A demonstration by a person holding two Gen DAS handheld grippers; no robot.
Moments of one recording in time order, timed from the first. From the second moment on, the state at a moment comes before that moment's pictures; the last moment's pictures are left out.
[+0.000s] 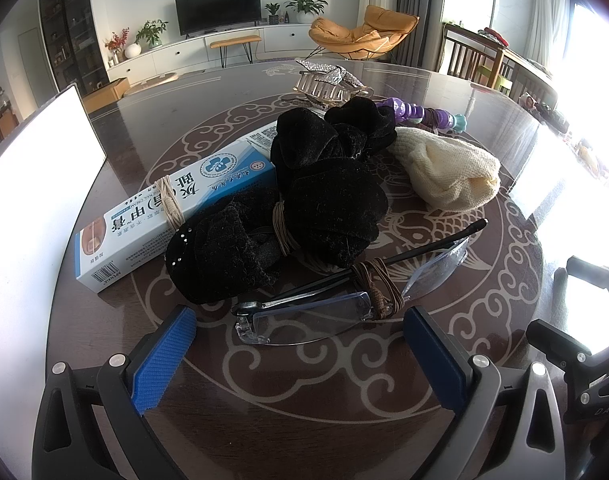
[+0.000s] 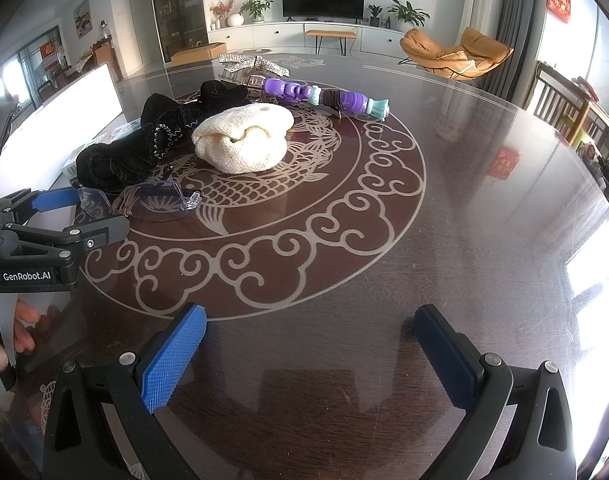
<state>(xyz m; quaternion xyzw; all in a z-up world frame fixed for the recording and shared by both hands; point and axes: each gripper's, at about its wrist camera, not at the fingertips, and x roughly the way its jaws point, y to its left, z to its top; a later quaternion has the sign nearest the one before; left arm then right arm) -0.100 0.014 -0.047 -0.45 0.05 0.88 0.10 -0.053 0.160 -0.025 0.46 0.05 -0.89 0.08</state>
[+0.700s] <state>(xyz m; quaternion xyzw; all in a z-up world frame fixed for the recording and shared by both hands) -0.051 -0.021 -0.035 -0.42 0.02 0.90 0.10 -0.053 0.160 -0.025 0.46 0.05 -0.89 0.08</state>
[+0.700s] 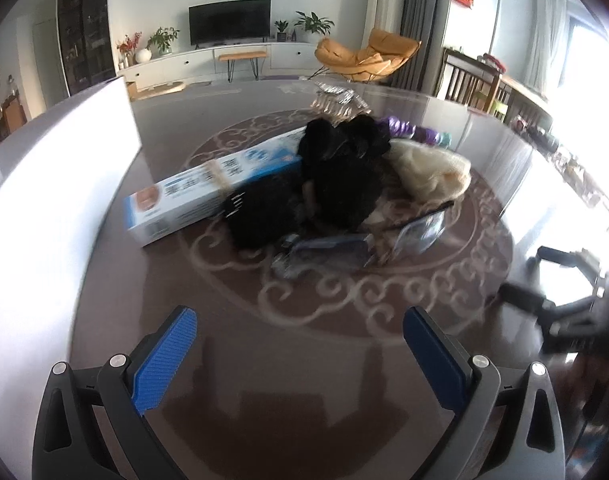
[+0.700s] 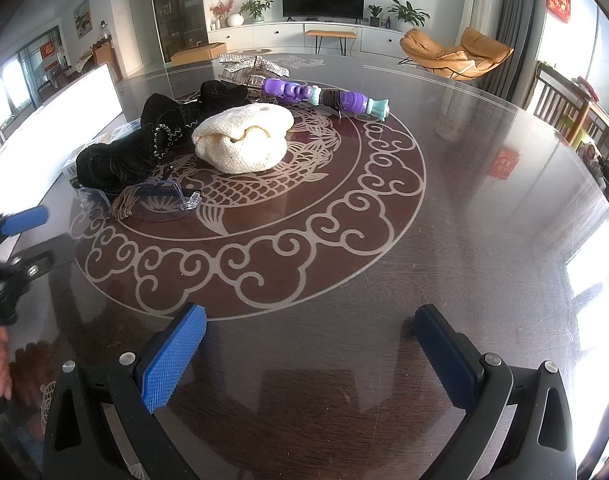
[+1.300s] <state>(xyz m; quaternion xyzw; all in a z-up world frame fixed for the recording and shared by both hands) -0.048 -0.056 -0.046 -0.45 -0.01 0.89 0.08 -0.053 0.160 -0.026 0.46 0.05 -0.89 0.08</state>
